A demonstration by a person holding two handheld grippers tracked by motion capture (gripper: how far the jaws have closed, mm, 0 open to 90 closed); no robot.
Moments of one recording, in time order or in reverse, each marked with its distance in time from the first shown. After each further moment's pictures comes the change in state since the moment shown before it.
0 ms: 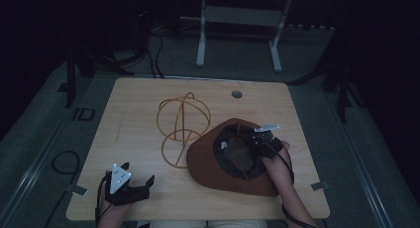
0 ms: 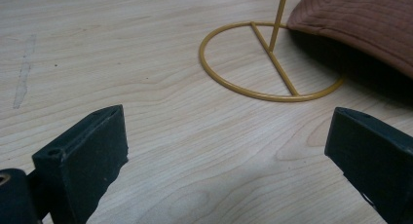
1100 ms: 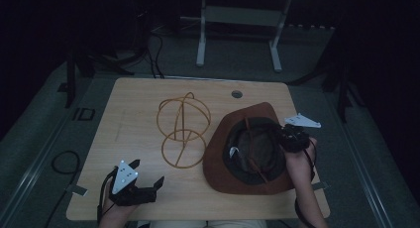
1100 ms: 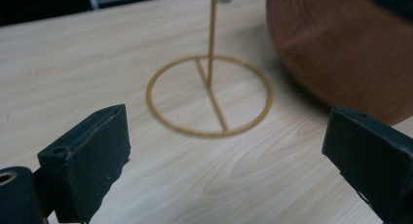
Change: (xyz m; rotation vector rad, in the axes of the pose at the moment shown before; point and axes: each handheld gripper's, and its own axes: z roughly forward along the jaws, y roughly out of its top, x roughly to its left) left arm -0.032 0.054 -0.028 -0.029 -0.125 0.058; right arm -0.037 0.007 -0.103 -0.359 0.022 0.111
